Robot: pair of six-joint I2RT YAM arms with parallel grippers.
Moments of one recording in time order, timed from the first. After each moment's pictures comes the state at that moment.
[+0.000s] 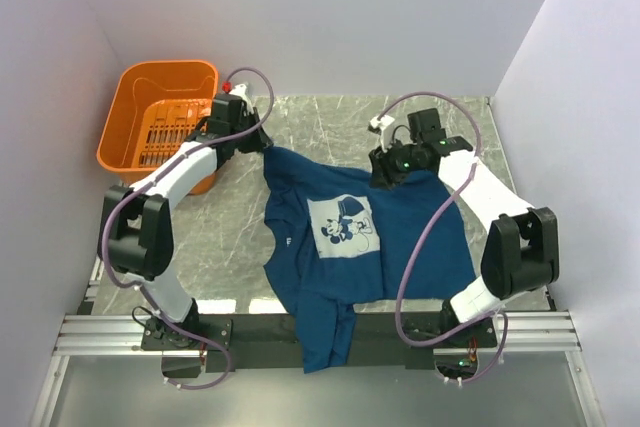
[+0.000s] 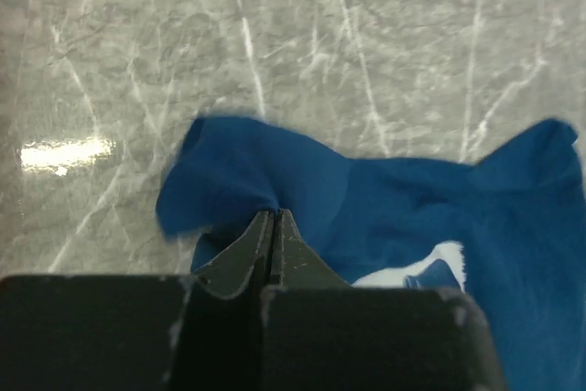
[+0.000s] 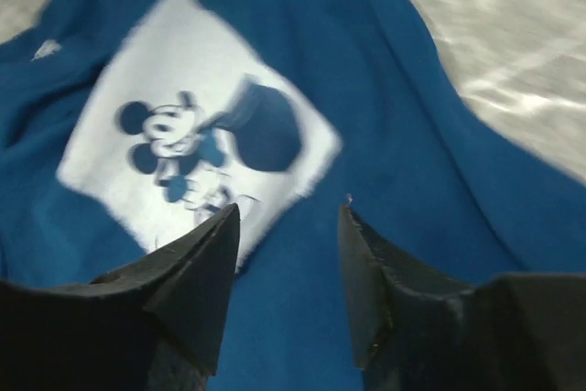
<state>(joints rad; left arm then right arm) -0.28 1.69 1.28 -0.18 0.15 -0.46 0.25 1.54 1.21 -0.61 -0.56 -0.40</state>
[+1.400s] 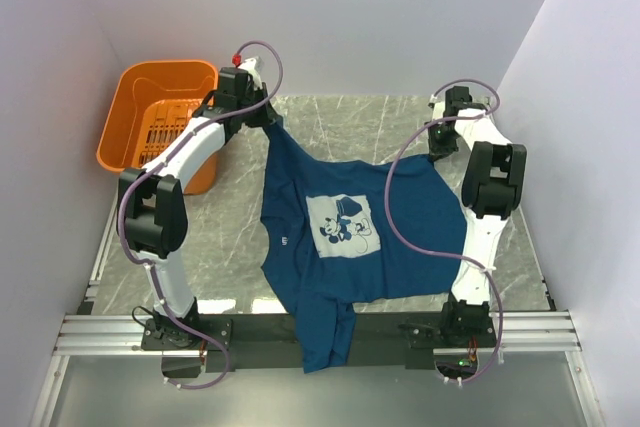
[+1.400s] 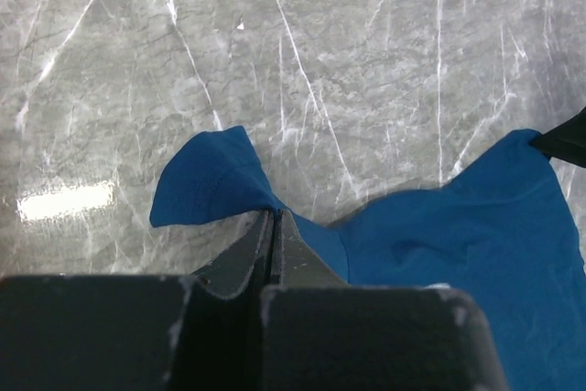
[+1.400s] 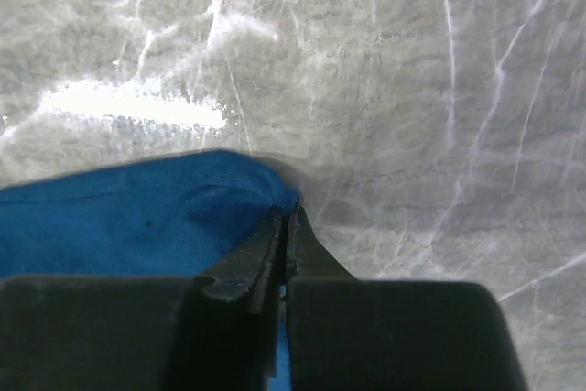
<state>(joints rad) -0.28 1.88 1.59 -0.26 0.19 -0.38 -0.09 2.28 1.85 -0.77 -0.12 -0.15</state>
